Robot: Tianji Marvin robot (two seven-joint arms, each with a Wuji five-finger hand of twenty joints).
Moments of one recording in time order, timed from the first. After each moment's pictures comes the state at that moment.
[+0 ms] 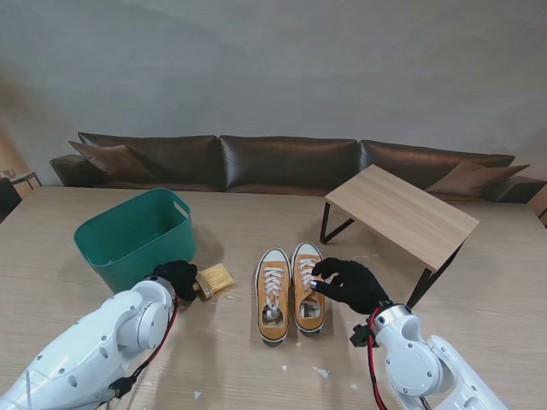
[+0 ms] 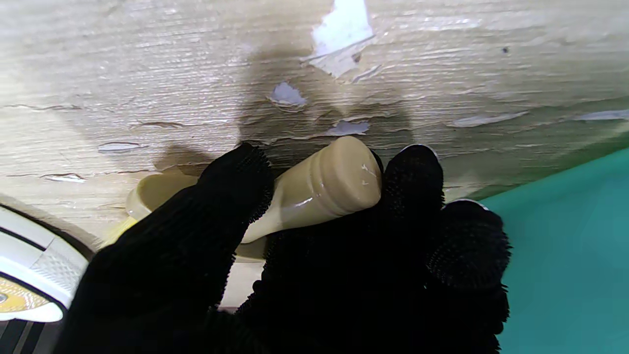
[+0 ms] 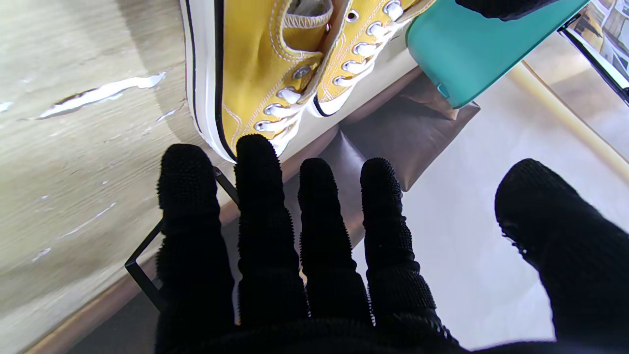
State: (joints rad) left arm 1.31 -1.03 -0.94 -1.37 0.91 0.29 -0.18; right arm -1.62 -1.13 1.20 -1.59 -0.46 -0.12 -0.12; left_hand 0.87 -0.62 0.72 -0.15 0.79 0.33 0.92 0.69 1.27 0.29 0.33 0.81 1.16 0.34 0.88 0.74 0.77 0.41 1.48 0.60; right_hand 0.23 -0.46 0.93 -0.12 0.65 0.02 0.56 0.60 0.79 0.13 0.47 0.53 0.86 0.21 0.40 0.48 0.65 0.34 0.92 0.63
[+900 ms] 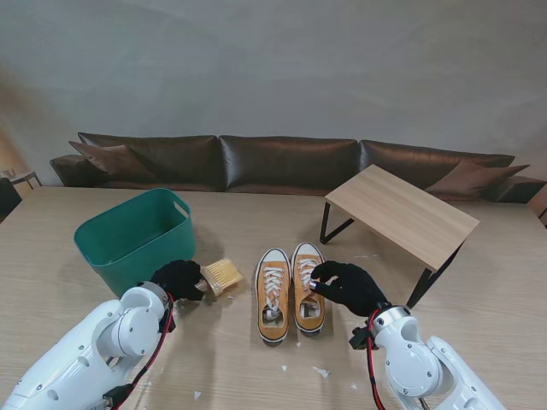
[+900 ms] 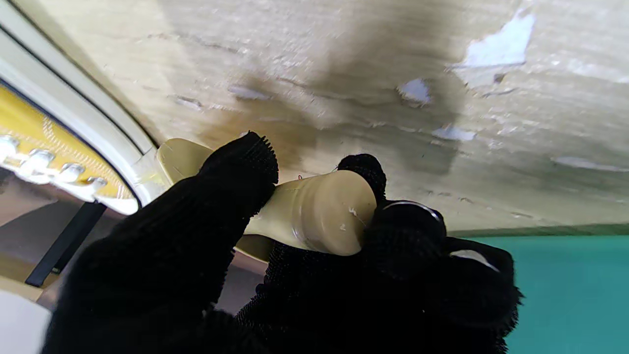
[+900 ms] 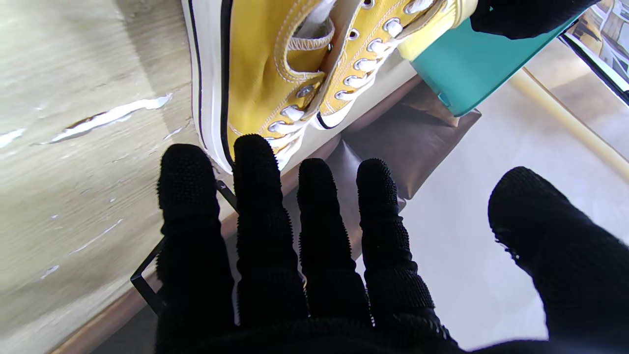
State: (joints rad) left arm 1.45 -1.07 -1.12 -1.45 0.70 0.17 -0.09; right arm -1.63 -1.13 1.20 -1.58 -0.45 -0.12 -0.10; left_hand 0.86 -0.70 0.80 -0.15 0.74 0.36 1.04 0.82 1.31 0.28 0.55 1.02 1.21 0.33 1.26 0.84 0.85 0.44 1.69 0.69; right_hand 0.23 -0.41 0.93 -0.11 0.65 0.05 0.56 0.59 0.79 0.14 0.47 0.53 0.86 0.22 0.40 0.48 0.65 0.34 0.92 0.63
